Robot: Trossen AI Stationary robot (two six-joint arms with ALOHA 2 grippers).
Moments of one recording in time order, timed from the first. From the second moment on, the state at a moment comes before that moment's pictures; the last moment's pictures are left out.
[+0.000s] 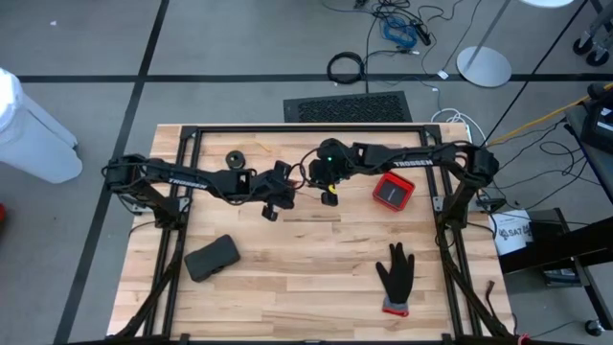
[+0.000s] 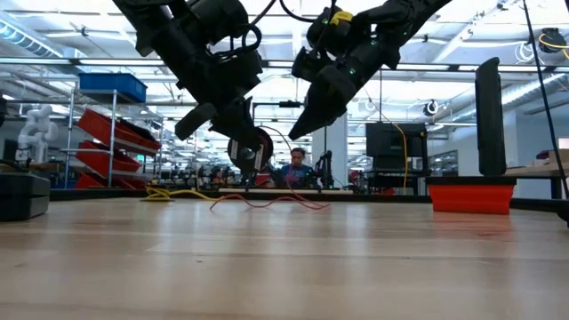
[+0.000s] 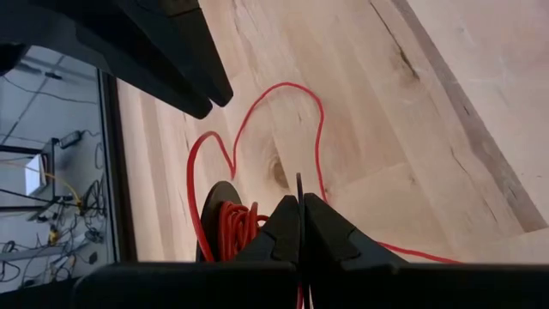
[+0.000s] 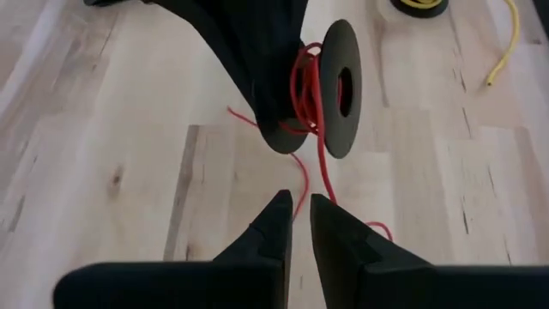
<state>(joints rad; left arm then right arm) 0.09 1.54 0.88 -0.13 -0.22 0.72 -0.27 1.74 1.19 -0.25 -0.21 -0.24</state>
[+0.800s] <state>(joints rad) 0.07 1.54 0.88 -0.07 -0.19 0.72 -0.22 1.74 1.19 -0.13 -0.11 -0.27</state>
